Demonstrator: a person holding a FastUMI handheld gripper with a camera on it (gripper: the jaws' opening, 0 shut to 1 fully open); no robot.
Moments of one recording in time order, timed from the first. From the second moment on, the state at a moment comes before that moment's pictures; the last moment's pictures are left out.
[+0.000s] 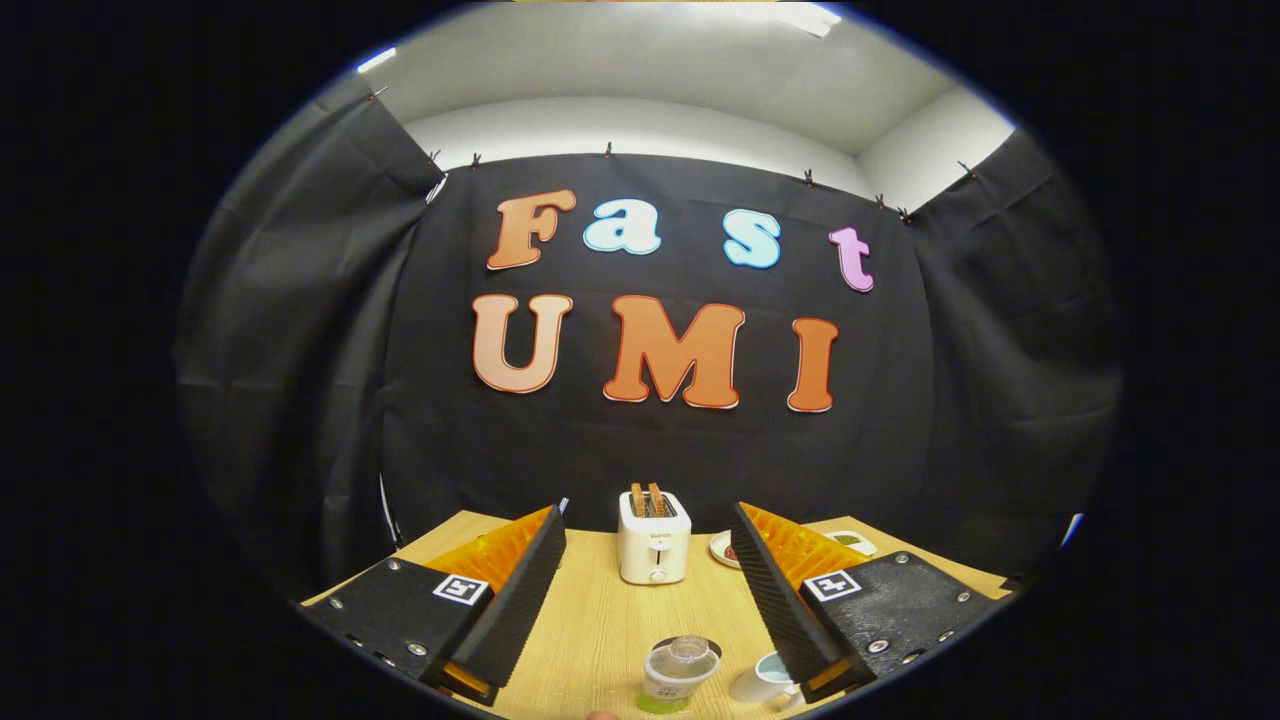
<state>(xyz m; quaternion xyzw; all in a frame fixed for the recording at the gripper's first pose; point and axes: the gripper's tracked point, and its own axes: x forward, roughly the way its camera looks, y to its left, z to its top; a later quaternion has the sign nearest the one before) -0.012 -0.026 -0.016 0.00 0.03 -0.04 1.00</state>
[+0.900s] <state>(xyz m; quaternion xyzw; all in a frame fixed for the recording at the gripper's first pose) -0.018 -0.050 -0.207 0.03 0.16 -0.03 0.99</state>
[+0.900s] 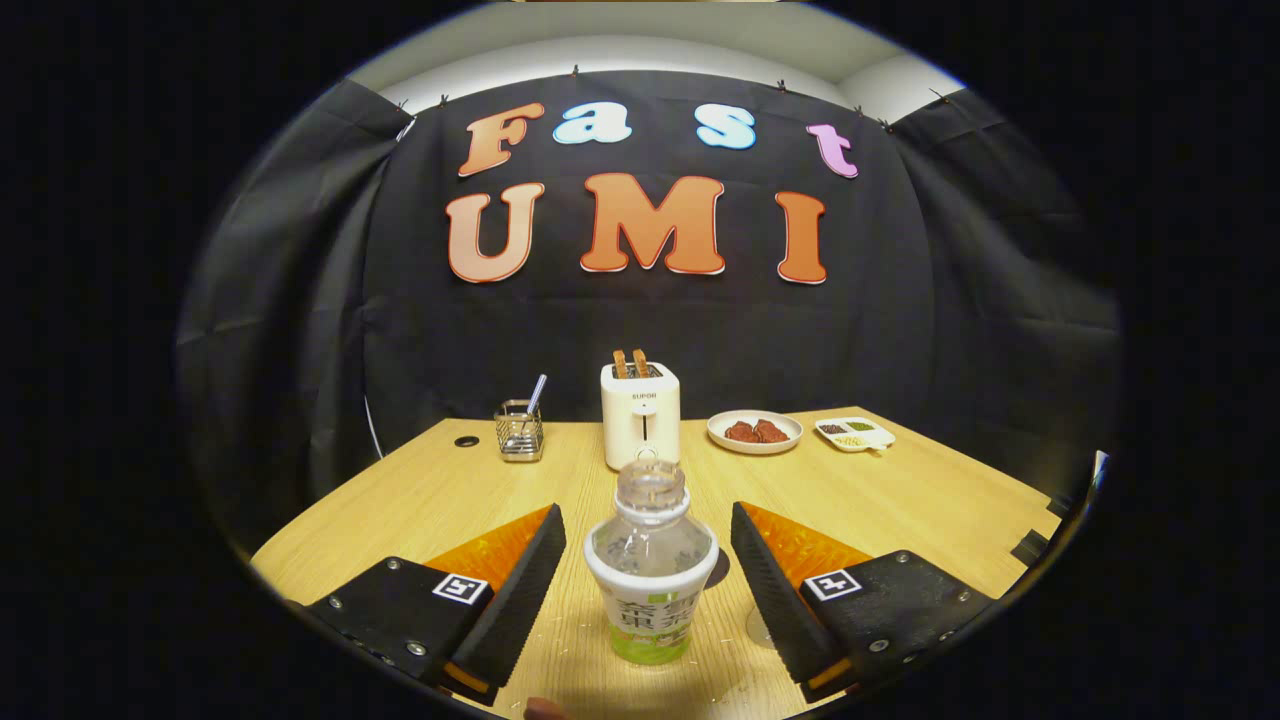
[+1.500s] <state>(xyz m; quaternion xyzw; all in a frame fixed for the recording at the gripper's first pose) -0.022 -0.036 -0.268 0.02 0.22 -0.02 0.98</state>
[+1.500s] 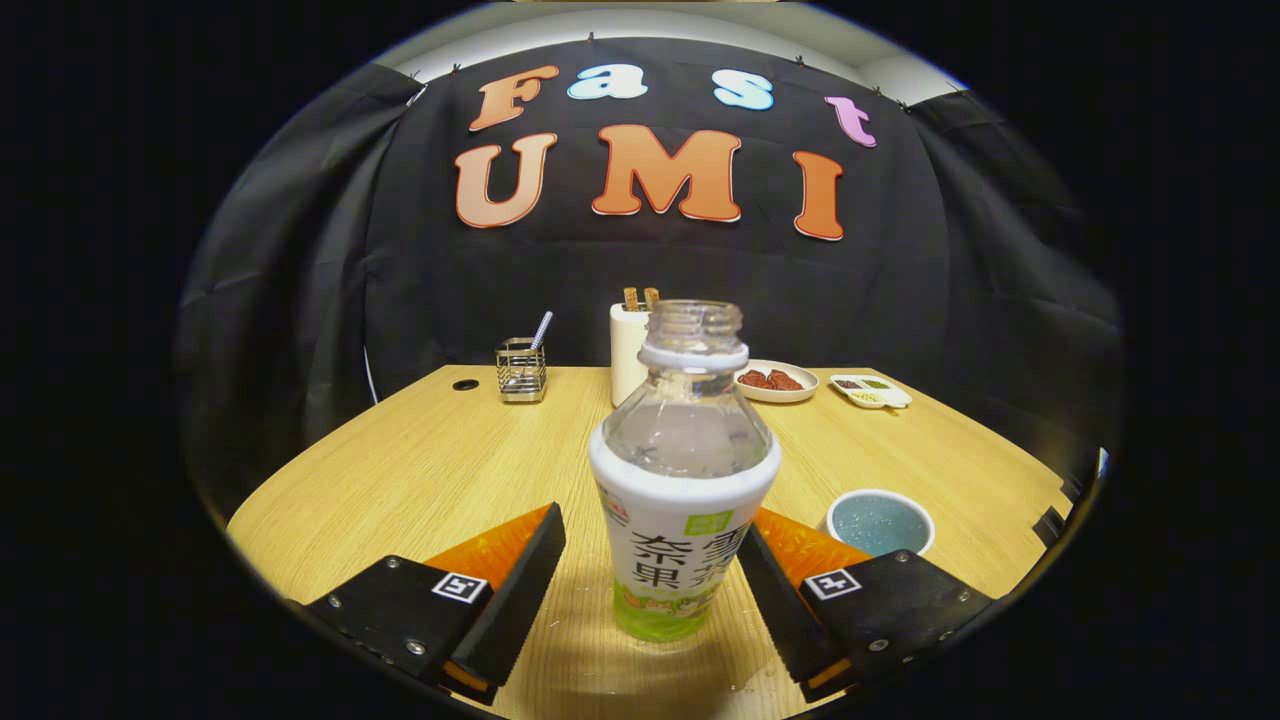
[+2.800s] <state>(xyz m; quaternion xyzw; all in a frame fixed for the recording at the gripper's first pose) 0.008 -0.005 -0.203 0.38 0.14 -0.02 0.91</state>
